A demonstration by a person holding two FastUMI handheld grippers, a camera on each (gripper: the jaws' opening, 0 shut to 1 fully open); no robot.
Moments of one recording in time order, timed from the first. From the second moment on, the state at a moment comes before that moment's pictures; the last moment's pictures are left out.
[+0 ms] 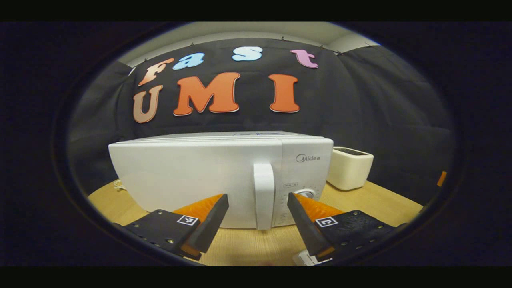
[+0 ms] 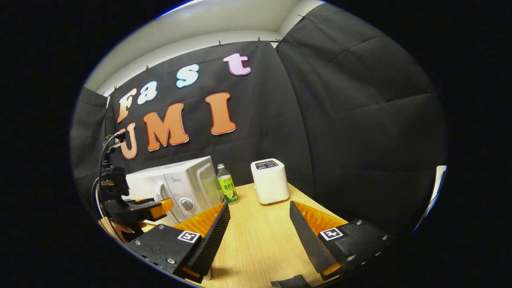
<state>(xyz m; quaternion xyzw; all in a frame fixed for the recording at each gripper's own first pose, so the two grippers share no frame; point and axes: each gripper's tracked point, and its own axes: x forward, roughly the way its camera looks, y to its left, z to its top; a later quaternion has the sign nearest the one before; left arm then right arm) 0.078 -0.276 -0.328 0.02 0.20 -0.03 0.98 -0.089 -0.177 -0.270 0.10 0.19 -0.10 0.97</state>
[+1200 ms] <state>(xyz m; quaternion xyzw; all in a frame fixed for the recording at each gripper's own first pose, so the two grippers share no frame) 0.025 -0.275 -0.313 -0.01 0.19 -0.09 0.98 -0.091 -0.168 -0.280 0.14 0.20 -0.09 0.97</state>
